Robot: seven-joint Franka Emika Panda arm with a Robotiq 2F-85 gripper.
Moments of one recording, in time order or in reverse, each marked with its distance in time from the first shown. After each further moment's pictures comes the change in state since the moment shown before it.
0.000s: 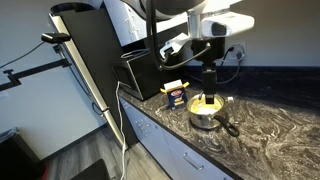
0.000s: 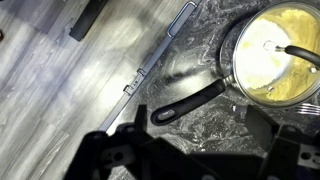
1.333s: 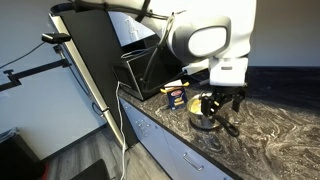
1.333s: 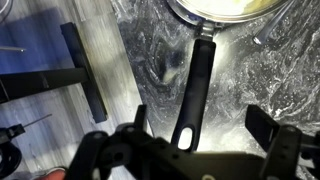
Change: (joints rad) arm 0.004 0.208 -0.036 0.017 0.177 0.207 0.765
